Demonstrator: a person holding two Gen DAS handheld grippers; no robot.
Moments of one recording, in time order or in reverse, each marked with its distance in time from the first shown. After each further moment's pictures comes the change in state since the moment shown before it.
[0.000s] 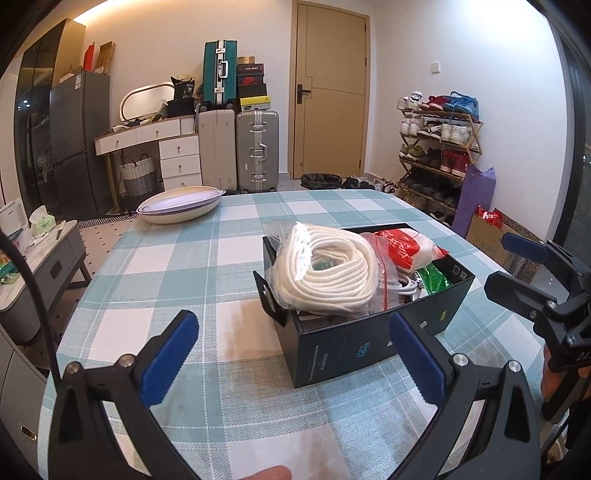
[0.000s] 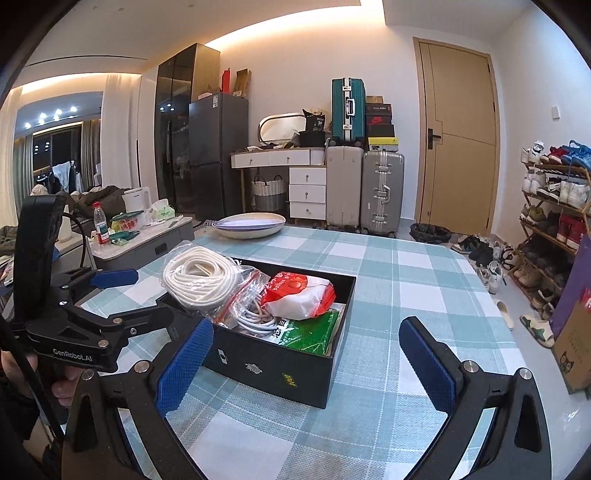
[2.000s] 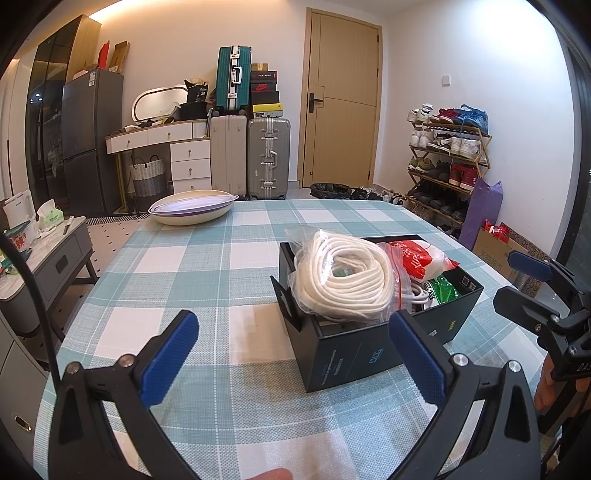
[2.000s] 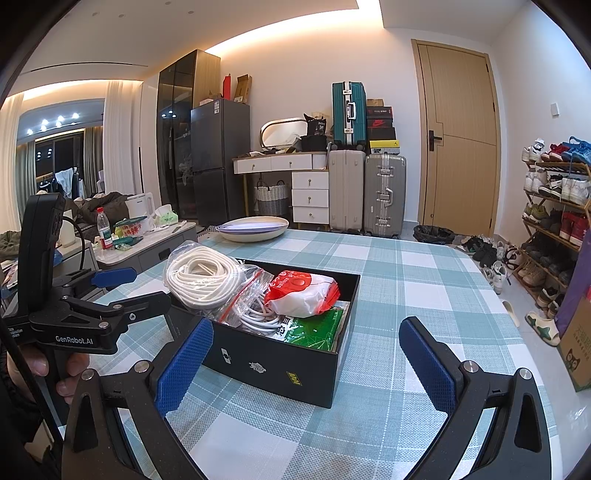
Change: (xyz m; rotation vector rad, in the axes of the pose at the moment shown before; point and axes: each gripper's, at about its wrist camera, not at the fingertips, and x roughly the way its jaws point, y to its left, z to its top) left arm -0.003 0.011 -0.003 -0.041 -0.036 0.017; right arm 0.011 -0.003 -0.008 0.018 -0.022 0.015
